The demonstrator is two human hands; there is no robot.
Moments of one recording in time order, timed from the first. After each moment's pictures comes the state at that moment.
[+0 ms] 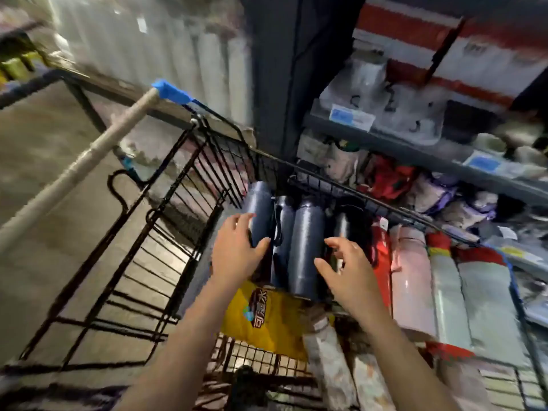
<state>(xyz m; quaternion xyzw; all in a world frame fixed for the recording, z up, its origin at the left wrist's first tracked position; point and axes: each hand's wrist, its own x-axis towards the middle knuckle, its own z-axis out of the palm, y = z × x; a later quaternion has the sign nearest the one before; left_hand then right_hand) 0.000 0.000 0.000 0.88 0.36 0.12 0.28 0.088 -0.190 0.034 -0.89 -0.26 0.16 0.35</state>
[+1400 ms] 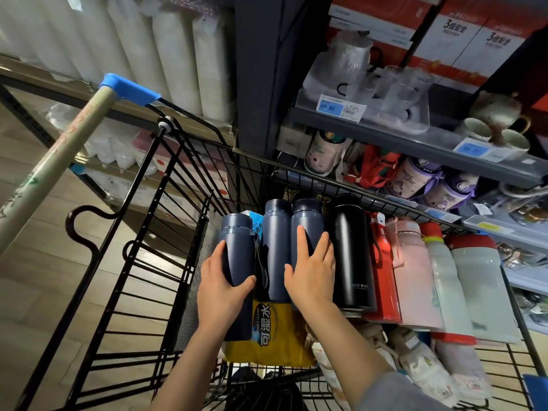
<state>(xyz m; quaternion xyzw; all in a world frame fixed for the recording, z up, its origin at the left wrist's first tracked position) -0.033 0.021 -0.042 0.79 0.40 0.10 0.45 0.077 -0.097 -0.029 -0.97 -0.19 0.12 0.07</state>
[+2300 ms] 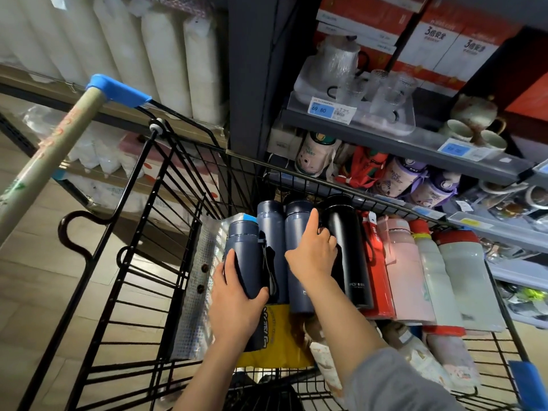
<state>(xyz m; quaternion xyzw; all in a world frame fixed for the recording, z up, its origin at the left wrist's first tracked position) -0.029 -0.004 -0.042 0.82 0.40 0.05 0.40 0.110 -0.075 -0.010 -0.98 -0.06 0.15 0.13</state>
